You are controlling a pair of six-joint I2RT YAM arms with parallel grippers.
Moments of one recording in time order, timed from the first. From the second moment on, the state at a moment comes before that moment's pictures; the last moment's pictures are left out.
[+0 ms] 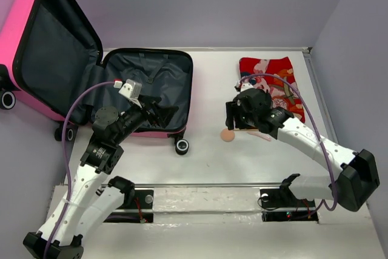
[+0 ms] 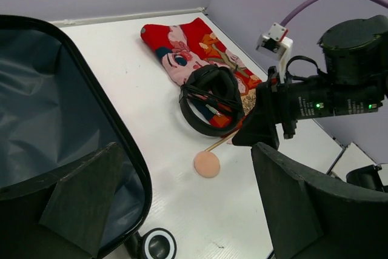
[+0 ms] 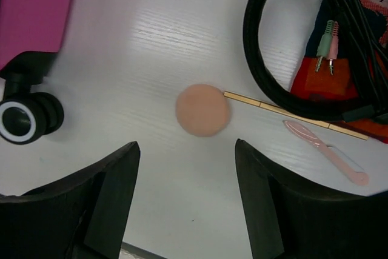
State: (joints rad) left arm -0.42 0.65 0.73 -0.07 0.34 -0.38; right arm 0.66 1.22 0.96 -0.53 0.14 0.41
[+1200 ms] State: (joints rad) left arm -0.41 0.65 0.73 -0.07 0.37 -0.38; right arm 0.66 1.75 1.21 -0.62 0.40 0.29
